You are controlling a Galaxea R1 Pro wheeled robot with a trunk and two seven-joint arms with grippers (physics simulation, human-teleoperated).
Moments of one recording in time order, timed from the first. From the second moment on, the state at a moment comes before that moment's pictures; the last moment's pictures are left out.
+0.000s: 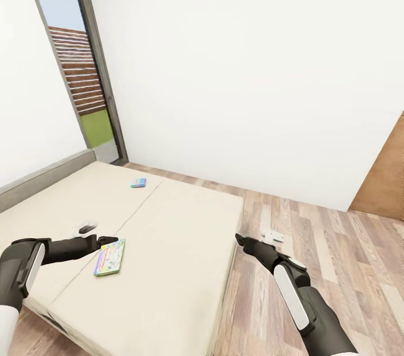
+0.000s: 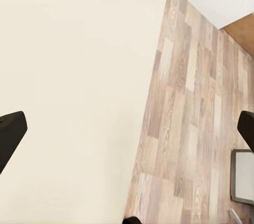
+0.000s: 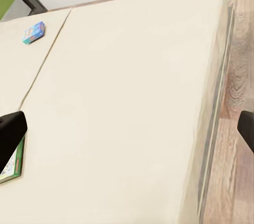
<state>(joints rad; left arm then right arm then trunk) -0.60 0.32 0.34 -0.96 -0.06 0.94 -0.94 -0.39 0.02 0.07 -1.22 -0.47 0.46 -0.04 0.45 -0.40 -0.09</state>
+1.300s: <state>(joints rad) -0.60 0.32 0.34 -0.96 -0.06 0.94 -0.94 -0.39 0.02 0.07 -1.22 -0.47 0.46 -0.04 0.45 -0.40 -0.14</state>
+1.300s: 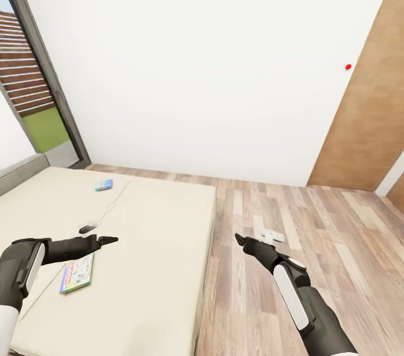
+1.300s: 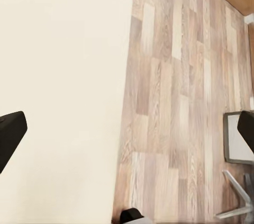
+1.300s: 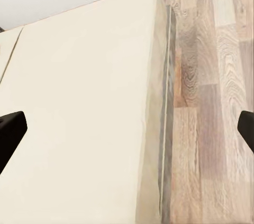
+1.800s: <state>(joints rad) -0.60 0.32 0.34 -0.96 -0.06 0.94 -0.94 -0.39 0.02 0.07 -1.22 -0.47 0.46 -0.04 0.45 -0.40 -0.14</state>
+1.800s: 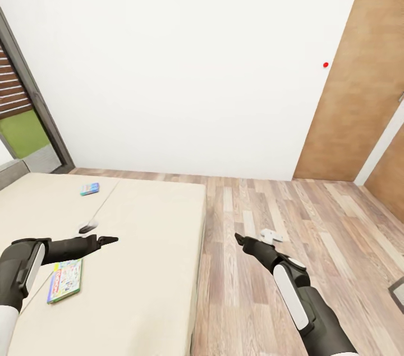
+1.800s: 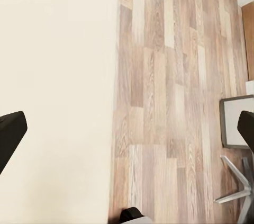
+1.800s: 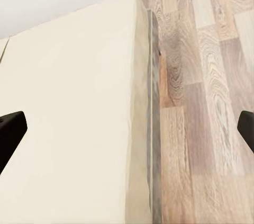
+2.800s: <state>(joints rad) -0.60 0.32 0.34 -0.96 -0.06 0.94 -0.95 -0.39 0.02 0.07 -1.22 -0.47 0.46 -0.04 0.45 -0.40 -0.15</state>
